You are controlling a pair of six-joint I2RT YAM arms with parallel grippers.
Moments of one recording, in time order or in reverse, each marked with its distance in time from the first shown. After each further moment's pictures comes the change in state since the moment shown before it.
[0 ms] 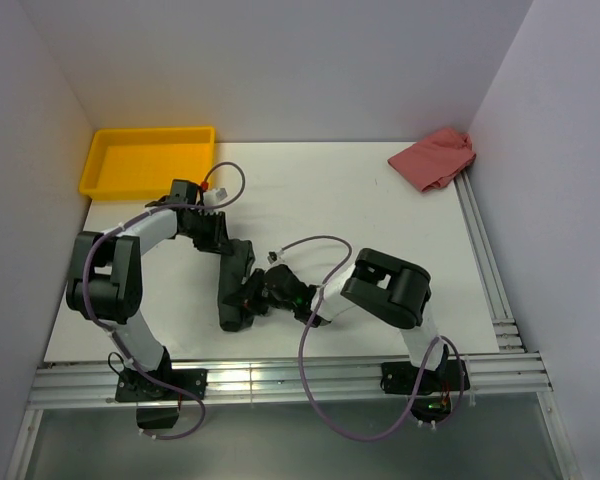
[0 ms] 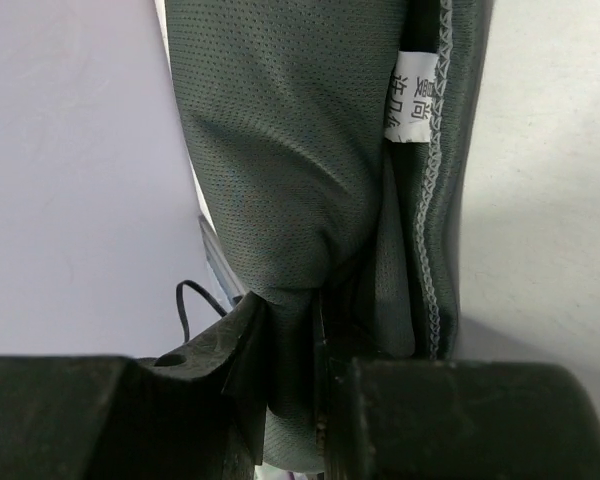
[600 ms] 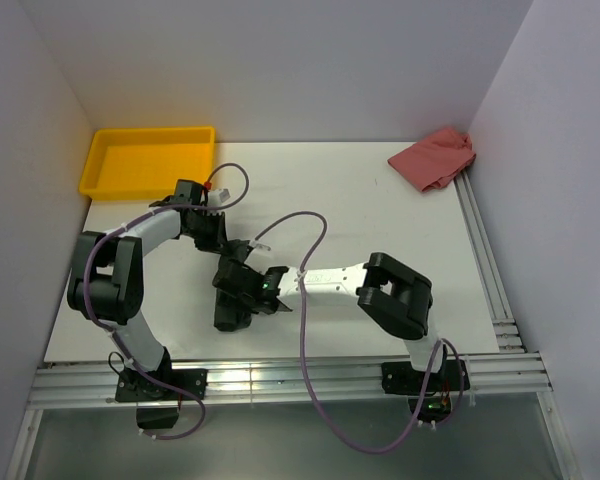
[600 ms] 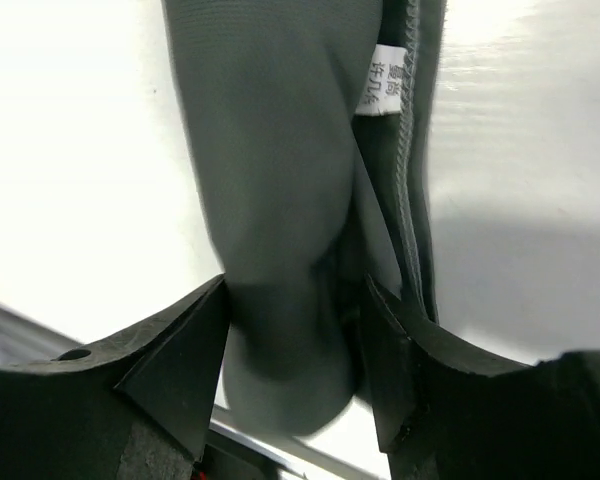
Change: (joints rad) left arm -0.027 0.003 0.003 -0.006 -0.068 -0.003; right arm 0.116 -0.043 0.470 -0.988 0.333 -0.119
